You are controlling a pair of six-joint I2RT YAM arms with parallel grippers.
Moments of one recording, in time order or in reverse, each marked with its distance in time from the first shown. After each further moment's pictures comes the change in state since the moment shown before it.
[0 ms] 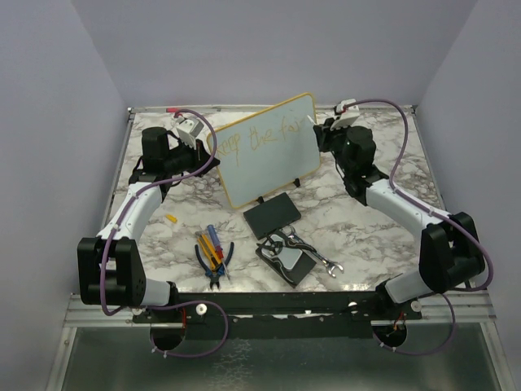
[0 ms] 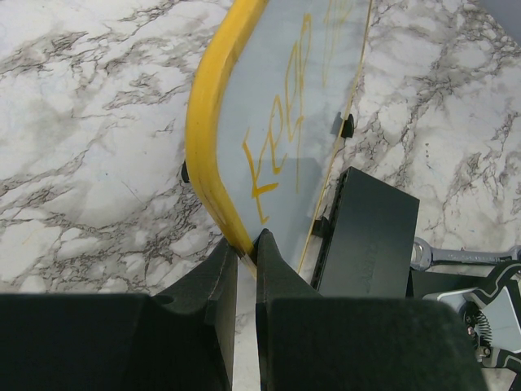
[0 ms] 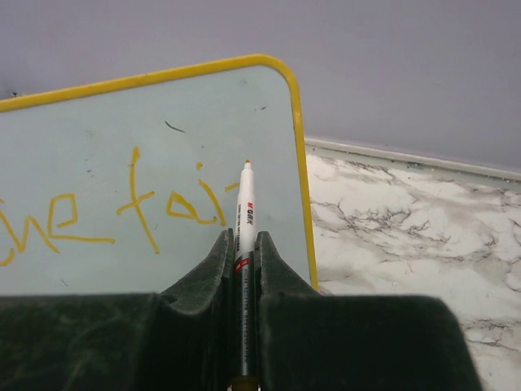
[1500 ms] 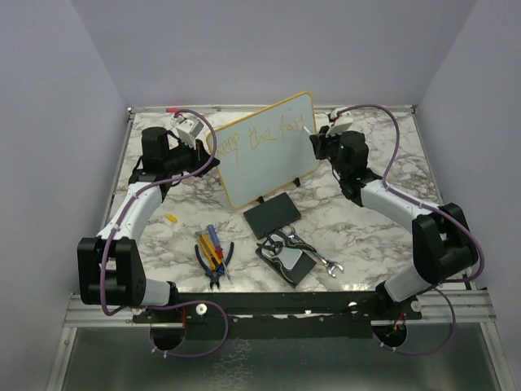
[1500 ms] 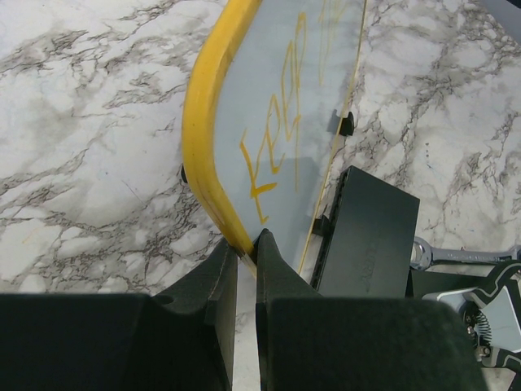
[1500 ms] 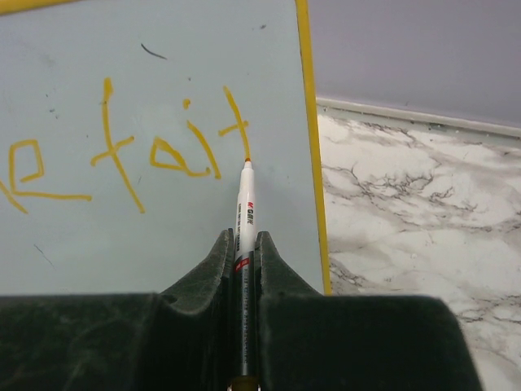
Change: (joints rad) left arm 0.000 0.000 0.001 -0.002 0.000 0.000; right arm 0.000 0.059 -0.029 0.029 -0.038 0.021
